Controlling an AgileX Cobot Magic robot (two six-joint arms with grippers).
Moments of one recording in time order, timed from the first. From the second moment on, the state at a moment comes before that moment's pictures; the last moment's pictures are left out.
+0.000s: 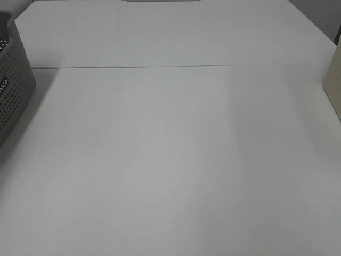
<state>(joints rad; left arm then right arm) 0.33 2.27 -1.96 0.11 1.21 1.17 0.09 0.00 -0.45 0.07 1.12 -0.06</state>
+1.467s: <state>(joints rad) 0.33 2.27 -1.96 0.14 1.21 1.13 0.09 0.00 -0.45 0.07 1.12 -0.06</state>
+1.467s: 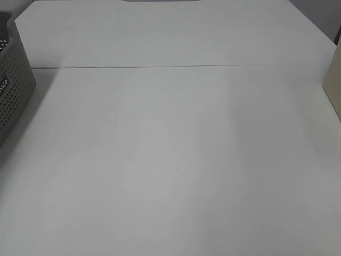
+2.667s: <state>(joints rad) 0.18 1.61 -1.96 -0.05 1.22 0.64 0.09 0.00 -0.45 0.07 1.12 -0.06</state>
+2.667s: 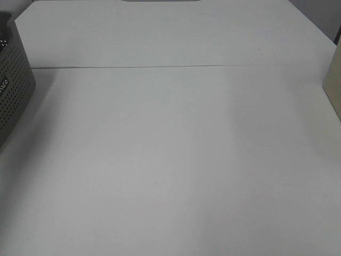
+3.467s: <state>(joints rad) -0.48 1.42 -1.96 -0.06 1.16 0.54 0.09 0.14 -0.49 0.26 0.98 -0.27</state>
